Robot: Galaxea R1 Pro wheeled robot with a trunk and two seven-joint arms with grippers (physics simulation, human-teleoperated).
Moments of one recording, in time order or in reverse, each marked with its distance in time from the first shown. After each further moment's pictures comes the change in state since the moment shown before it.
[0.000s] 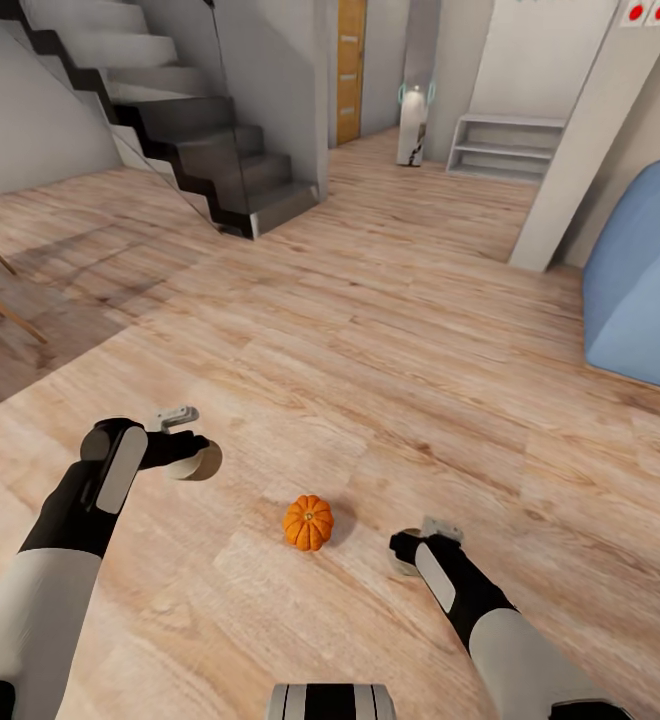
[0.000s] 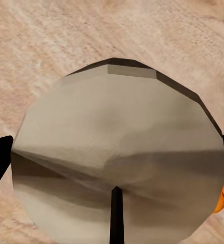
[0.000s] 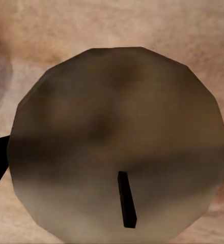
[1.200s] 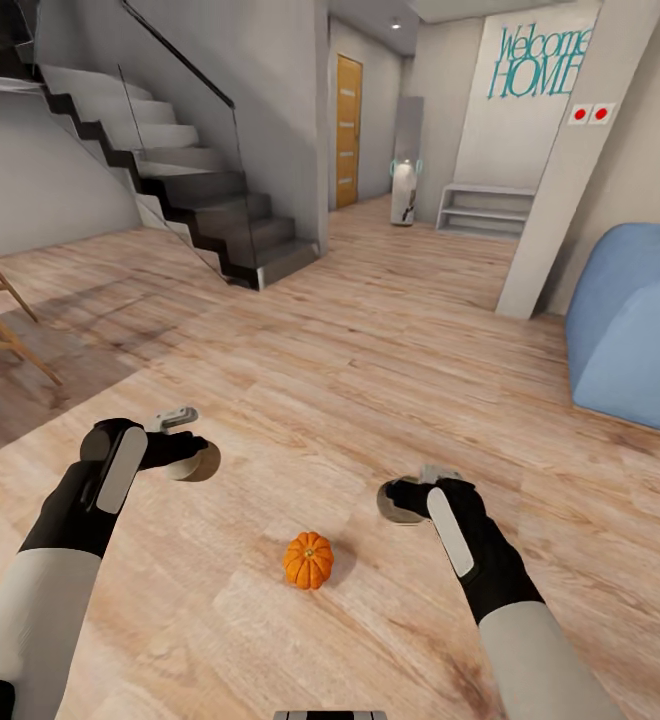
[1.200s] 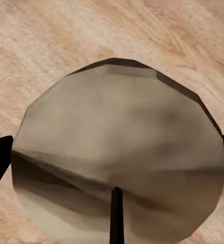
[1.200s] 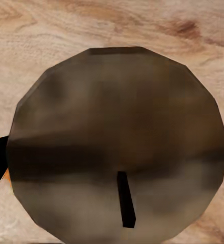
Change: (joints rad) left arm -0.001 0.001 0.001 0.005 -0.007 0.000 0.002; right arm 0.041 0.000 -0.003 -0.534 -0.012 0.410 -0.012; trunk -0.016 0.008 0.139
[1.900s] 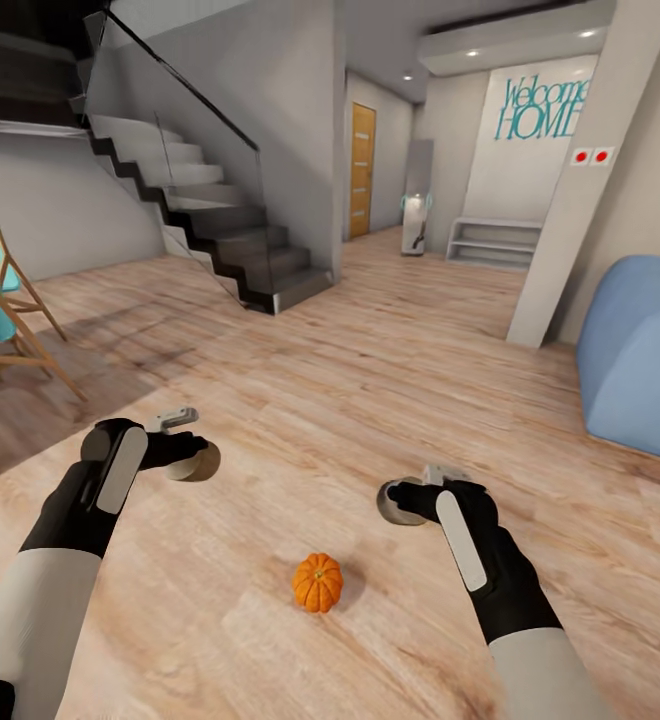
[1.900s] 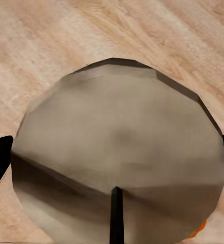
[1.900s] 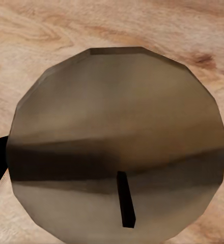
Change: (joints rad) left arm 0.000 0.000 -0.003 0.000 0.000 0.000 0.001; right arm 0.070 -0.001 -0.002 -0.182 -0.001 0.112 0.002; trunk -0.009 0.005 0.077
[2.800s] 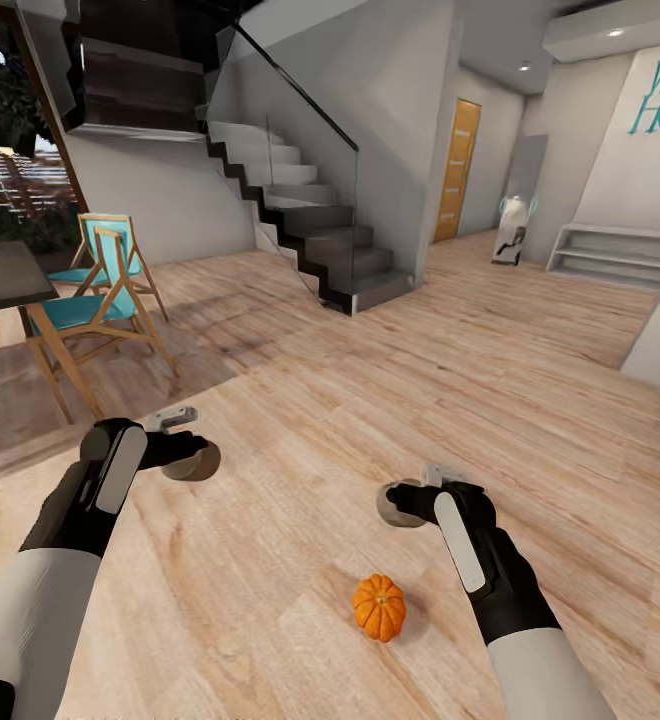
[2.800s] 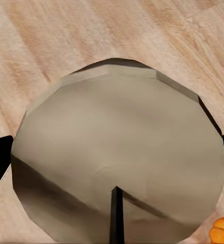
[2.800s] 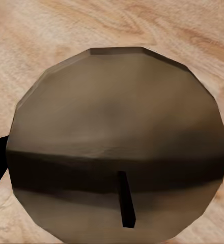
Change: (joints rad) left arm 0.000 0.000 0.005 -0.003 0.002 0.000 -0.001; right arm 0.001 0.001 0.006 0.010 0.002 -0.004 -0.001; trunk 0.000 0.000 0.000
